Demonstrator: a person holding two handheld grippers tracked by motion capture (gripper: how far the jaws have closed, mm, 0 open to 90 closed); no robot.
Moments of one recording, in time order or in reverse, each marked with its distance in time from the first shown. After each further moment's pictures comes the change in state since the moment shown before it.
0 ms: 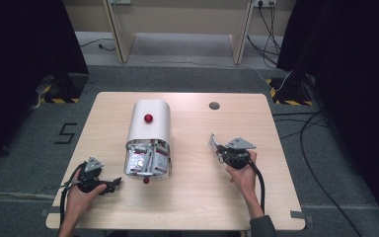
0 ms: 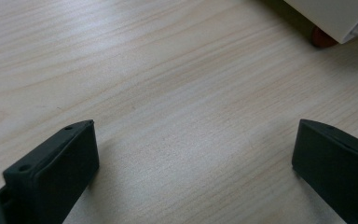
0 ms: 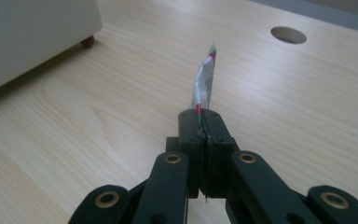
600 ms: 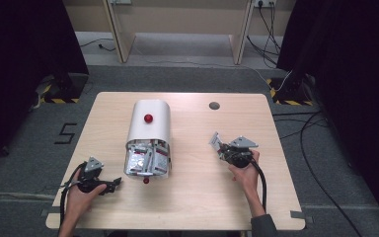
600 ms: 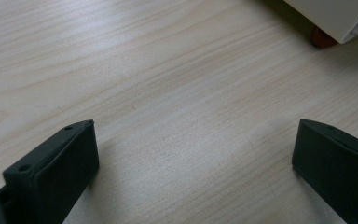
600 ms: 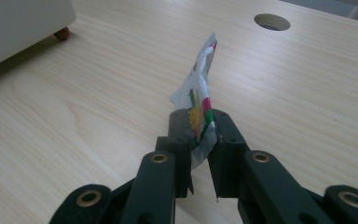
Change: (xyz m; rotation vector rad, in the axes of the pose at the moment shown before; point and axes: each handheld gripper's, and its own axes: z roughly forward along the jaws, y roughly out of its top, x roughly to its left) left arm 0.000 0.000 0.000 0.000 0.000 0.000; right arm -0.012 -0.005 0.003 0.020 -0.037 0.031
